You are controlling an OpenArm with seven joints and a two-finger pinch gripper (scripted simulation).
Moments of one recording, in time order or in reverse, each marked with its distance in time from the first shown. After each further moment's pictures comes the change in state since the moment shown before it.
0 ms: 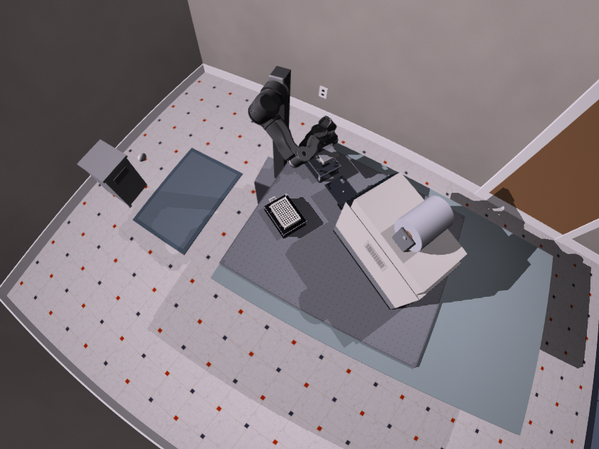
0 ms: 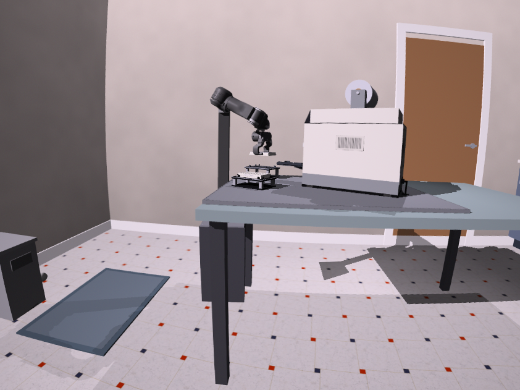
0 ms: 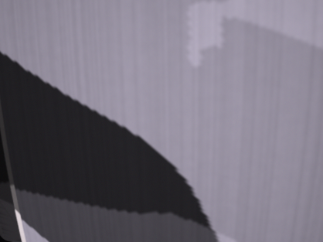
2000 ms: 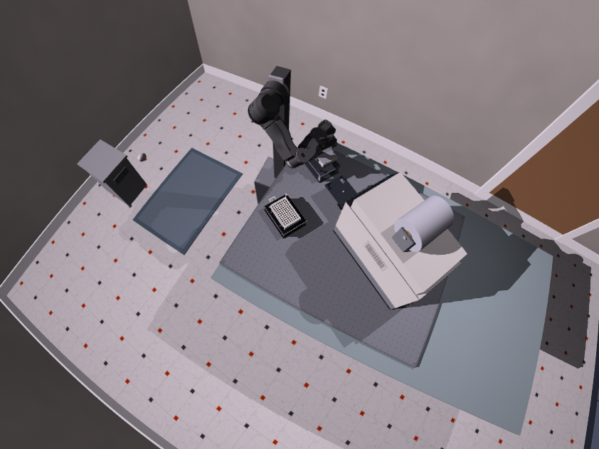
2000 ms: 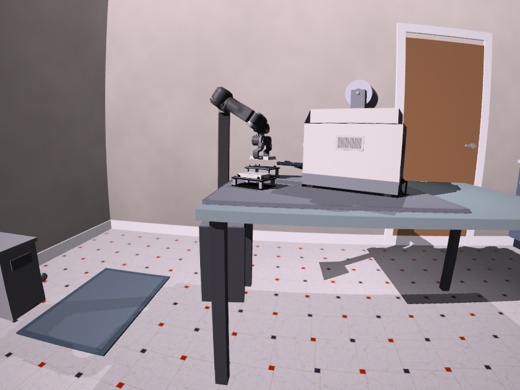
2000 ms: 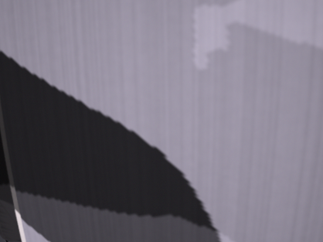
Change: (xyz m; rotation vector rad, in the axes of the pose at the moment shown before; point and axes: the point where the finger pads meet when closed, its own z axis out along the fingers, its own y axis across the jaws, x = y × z) arm 0.000 0.000 0.023 0.003 0.000 0.003
